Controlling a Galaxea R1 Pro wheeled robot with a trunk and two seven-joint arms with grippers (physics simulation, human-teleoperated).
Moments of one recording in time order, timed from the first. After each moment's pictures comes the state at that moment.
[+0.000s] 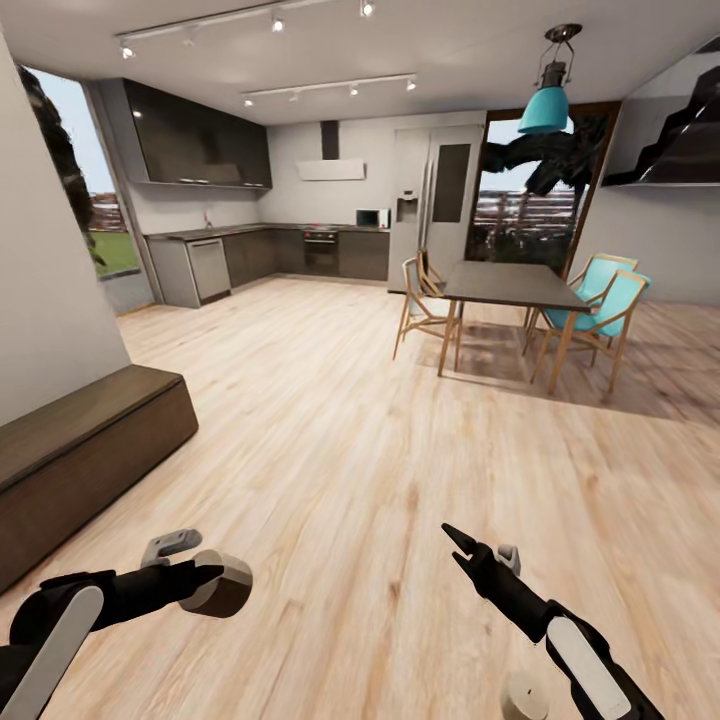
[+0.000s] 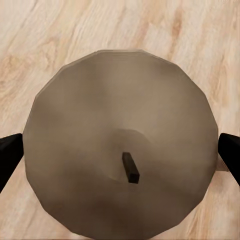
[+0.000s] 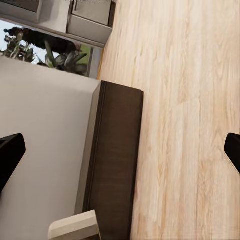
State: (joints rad) left arm -0.22 0.32 0.03 -1.49 0.68 0.99 -0.01; right arm -0.31 -0.16 0.09 -0.95 -1.16 0.42 0.49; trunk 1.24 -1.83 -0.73
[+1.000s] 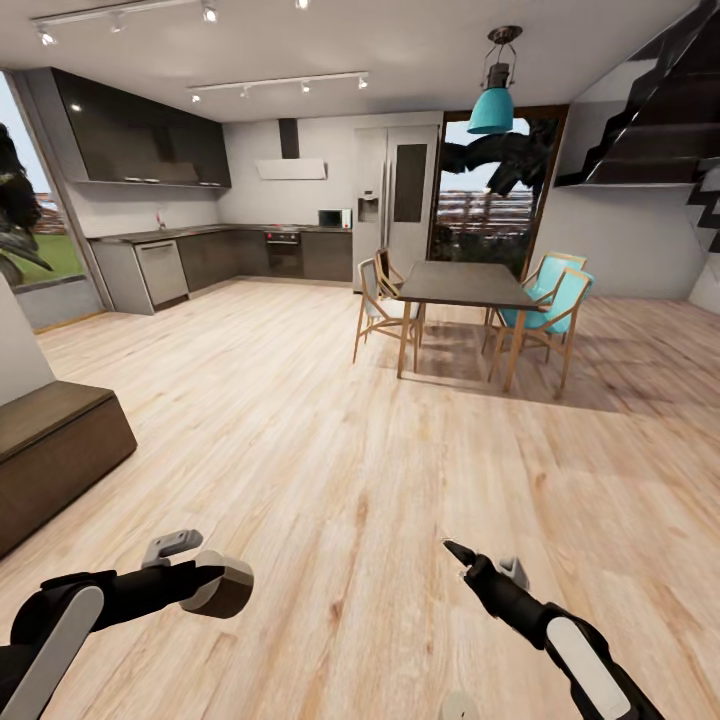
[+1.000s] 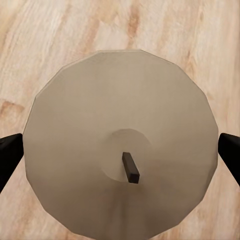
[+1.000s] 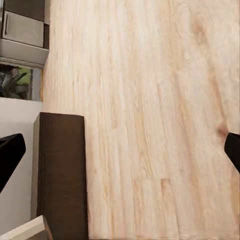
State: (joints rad) left arm -0.22 0.32 0.03 -1.49 0.69 0.99 -0.01; right arm -0.31 -0.16 0.09 -0.95 -1.16 0.45 0.23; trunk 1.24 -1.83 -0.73
